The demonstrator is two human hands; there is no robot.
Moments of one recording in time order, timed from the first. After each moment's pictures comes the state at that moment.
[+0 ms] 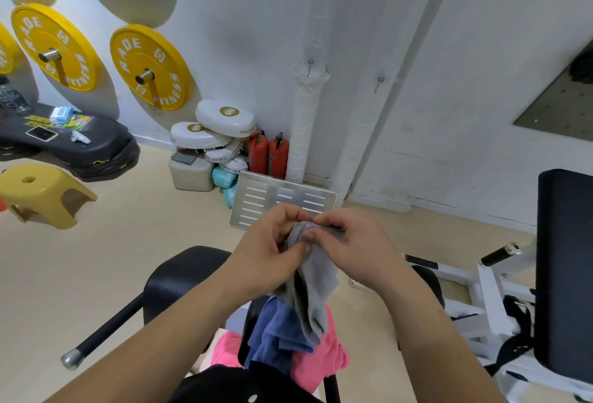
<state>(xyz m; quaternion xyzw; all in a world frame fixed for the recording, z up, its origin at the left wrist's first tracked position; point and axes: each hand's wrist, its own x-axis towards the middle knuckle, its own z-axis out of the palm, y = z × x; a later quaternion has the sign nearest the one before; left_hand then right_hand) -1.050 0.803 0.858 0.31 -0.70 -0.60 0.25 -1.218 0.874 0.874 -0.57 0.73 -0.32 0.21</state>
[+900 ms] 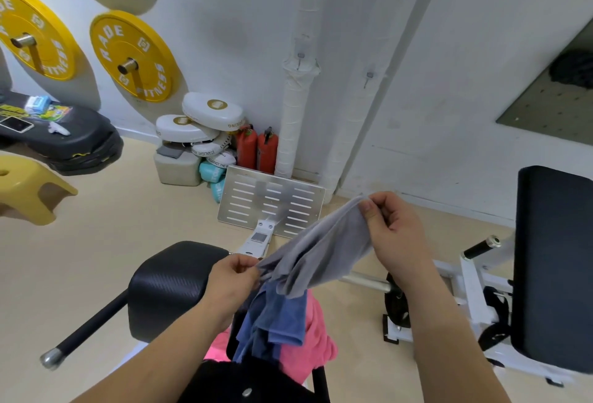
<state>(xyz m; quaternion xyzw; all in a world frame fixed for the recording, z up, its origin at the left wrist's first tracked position) -1.030 0.798 0.726 0.57 -0.50 -0.62 0.20 -1.262 0.904 0.862 -0.37 0.76 -0.50 0.19</state>
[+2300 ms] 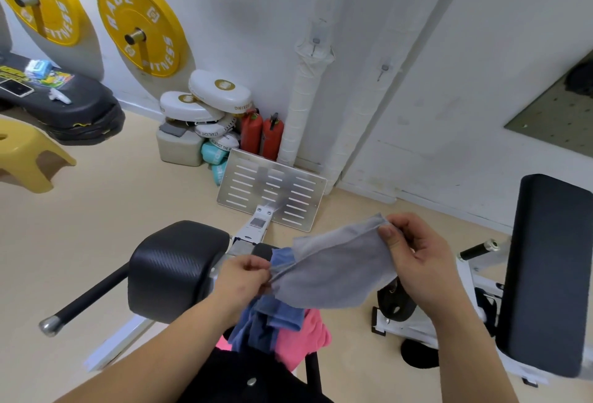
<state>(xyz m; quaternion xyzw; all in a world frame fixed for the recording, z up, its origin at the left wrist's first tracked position) -1.031 0.814 0.704 0.56 -0.40 -0.70 0.19 -1.245 0.946 0.872 -0.41 0.76 -0.46 0.20</state>
